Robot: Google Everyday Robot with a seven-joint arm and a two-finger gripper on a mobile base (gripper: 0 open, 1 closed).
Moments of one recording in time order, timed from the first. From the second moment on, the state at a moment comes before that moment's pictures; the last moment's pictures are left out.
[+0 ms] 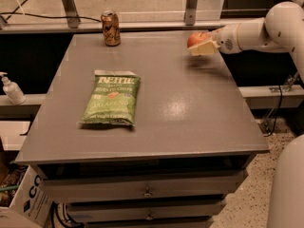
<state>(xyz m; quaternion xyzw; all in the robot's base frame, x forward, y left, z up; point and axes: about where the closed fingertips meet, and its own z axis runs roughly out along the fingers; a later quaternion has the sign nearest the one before) 0.785 -0.184 0.868 -0.40 0.75 0.20 0.49</state>
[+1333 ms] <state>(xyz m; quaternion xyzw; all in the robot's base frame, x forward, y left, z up) 0.788 -0.084 0.888 -0.40 0.71 0.23 0.53</state>
